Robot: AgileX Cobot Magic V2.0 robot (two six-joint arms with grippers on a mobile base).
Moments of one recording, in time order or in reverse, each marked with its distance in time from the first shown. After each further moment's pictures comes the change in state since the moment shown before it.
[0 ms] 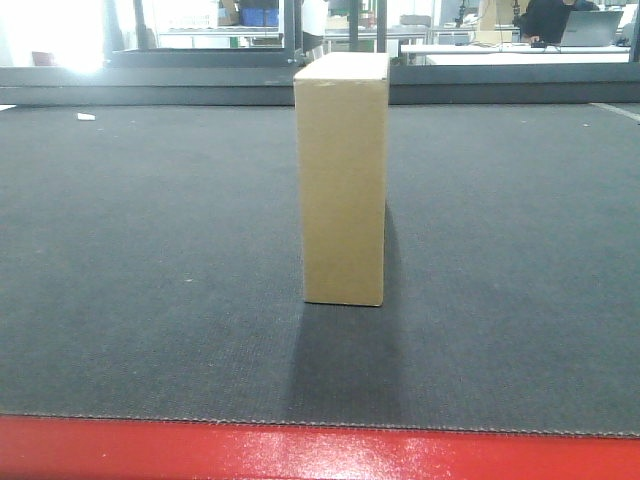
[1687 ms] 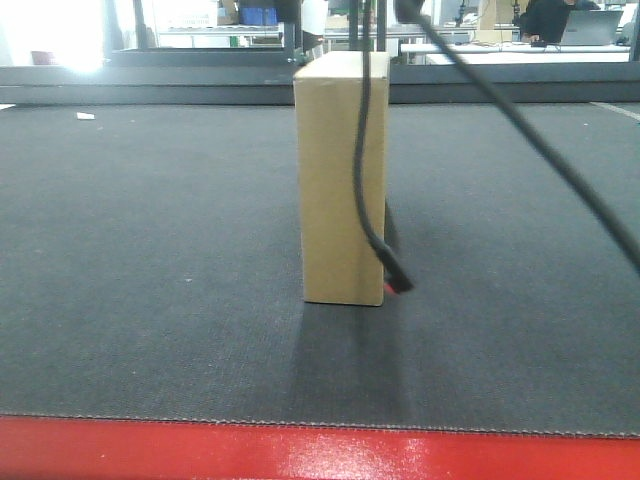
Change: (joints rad) left arm 0.000 0.000 0.000 0.000 0.000 0.000; right arm 0.824 1.747 -1.575 -0.428 1.108 0.868
